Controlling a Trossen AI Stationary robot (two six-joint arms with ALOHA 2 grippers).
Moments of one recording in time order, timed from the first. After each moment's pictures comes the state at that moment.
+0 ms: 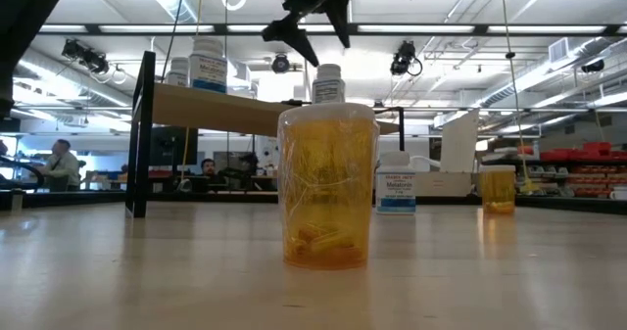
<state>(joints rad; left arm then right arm) 0.23 1.95 2.10 -1.12 -0.14 -0.64 -0.23 1.48 1.99 -1.36 0.26 0.18</state>
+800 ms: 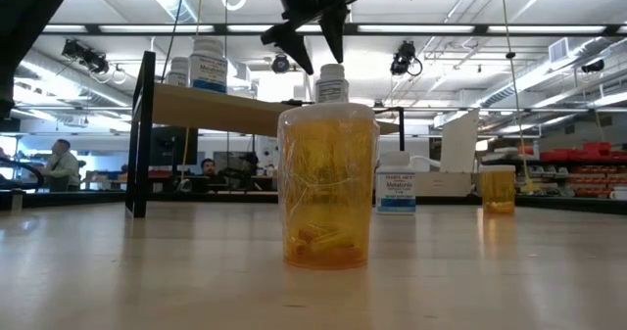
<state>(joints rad) 0.24 1.98 2.10 -1.14 -0.27 -0.56 -0.23 1.48 1.99 -1.36 0.26 0.20</state>
